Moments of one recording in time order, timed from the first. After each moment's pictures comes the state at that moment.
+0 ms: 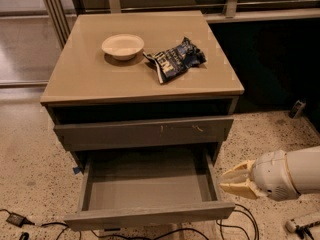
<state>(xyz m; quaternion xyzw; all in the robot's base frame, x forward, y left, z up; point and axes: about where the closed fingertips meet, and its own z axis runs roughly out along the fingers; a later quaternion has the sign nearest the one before) 0.376 -0.165 0.730 -0.49 0.78 0.26 0.30</state>
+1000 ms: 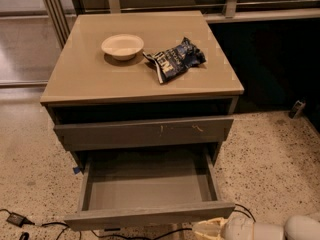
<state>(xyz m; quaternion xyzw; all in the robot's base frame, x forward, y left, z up) 0.320 -0.112 0.558 -0.38 0.77 0.37 0.36</state>
